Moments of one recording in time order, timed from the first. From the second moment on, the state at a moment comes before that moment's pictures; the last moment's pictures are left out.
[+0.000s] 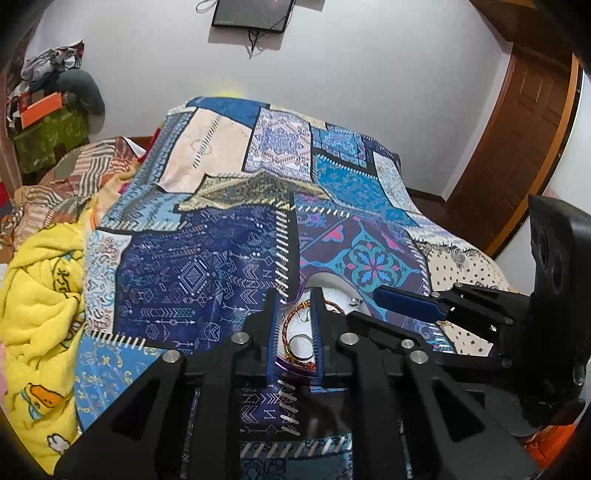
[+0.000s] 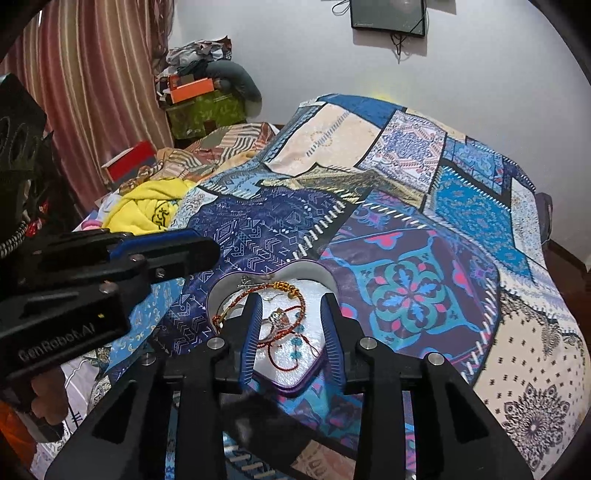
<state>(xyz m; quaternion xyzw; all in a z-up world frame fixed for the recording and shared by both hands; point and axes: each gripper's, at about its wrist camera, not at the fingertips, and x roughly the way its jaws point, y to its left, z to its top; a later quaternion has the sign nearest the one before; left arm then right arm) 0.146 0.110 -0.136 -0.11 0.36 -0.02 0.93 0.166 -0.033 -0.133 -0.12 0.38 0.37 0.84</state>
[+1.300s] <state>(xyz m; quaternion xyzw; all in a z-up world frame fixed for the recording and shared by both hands) 0.189 -0.061 -0.169 -0.04 0.45 -0.13 0.88 0.185 -0.239 -0.134 -0.04 0.42 0.20 0.88</state>
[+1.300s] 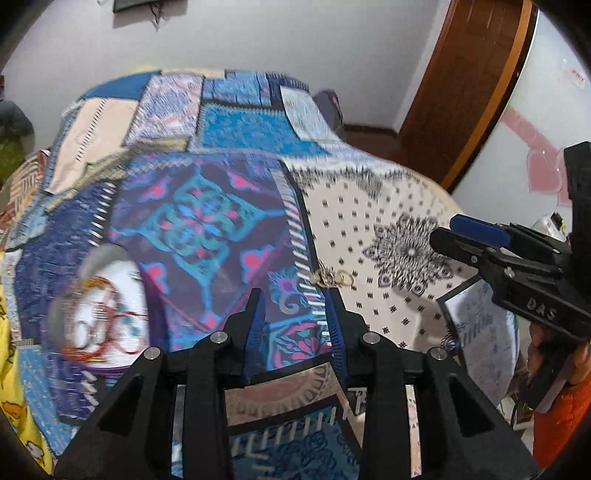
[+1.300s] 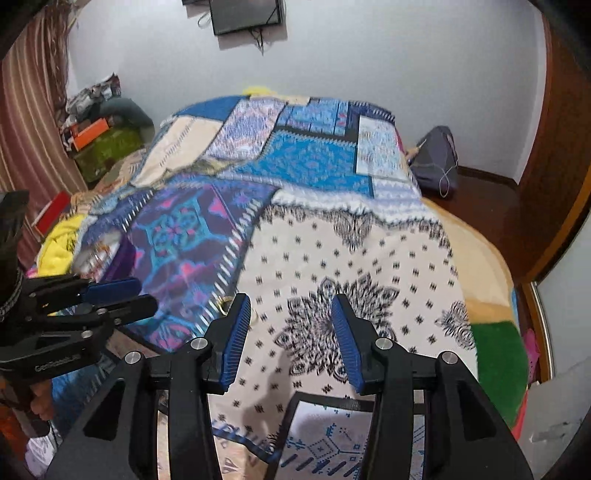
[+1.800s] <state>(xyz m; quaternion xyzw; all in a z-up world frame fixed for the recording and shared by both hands) 0.236 -0.090 -0.216 -0.04 0.49 -0.14 0.86 0.193 -0.234 -0.171 -0.04 0.47 0.23 0.85</state>
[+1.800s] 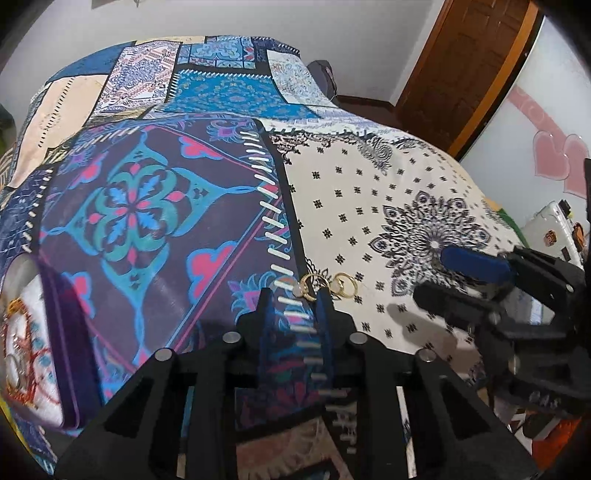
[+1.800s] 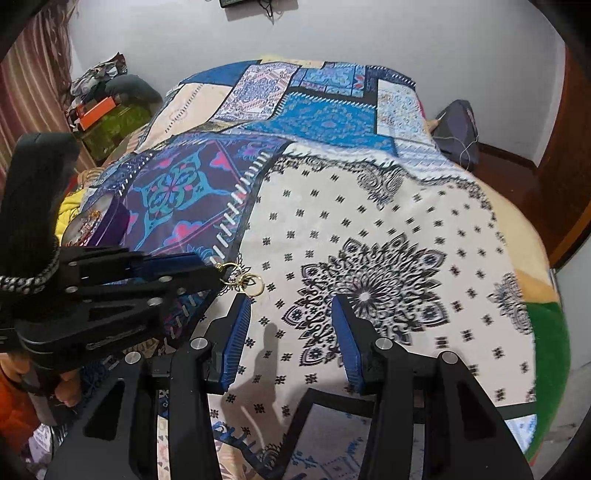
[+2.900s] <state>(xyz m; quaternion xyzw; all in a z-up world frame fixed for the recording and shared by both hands) 0.194 -0.044 -0.175 -0.07 0.44 -0.11 0.89 0.199 -0.191 -0.185 -0.04 0.47 0.26 0.84</state>
